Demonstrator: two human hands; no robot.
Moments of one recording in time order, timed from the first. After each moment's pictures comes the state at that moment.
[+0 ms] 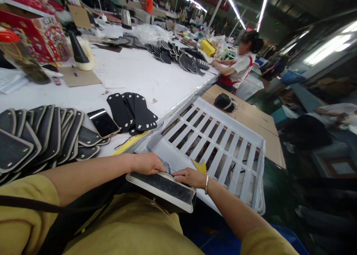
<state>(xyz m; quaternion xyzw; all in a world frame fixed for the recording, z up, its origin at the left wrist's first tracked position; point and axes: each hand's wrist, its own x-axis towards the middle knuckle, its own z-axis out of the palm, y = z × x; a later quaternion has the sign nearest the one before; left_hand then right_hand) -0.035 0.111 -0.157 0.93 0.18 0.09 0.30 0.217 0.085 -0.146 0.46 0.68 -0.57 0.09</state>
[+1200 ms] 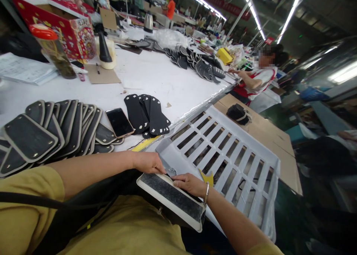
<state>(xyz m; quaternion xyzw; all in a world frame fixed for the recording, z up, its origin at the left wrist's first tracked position) -0.079 0.127 -0.165 0.90 0.17 0.10 0.40 0.175 0.101 -0.153 0.42 0.66 -0.61 0.07</state>
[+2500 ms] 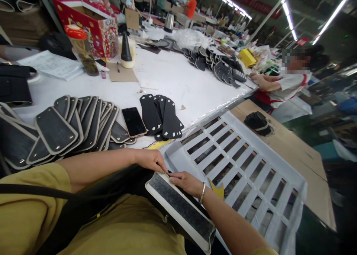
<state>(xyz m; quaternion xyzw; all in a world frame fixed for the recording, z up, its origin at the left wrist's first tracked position) -0.119 0.138 -0.186 0.79 0.26 0.12 0.54 0.120 0.126 -0.176 0.40 0.59 -0.70 0.05</state>
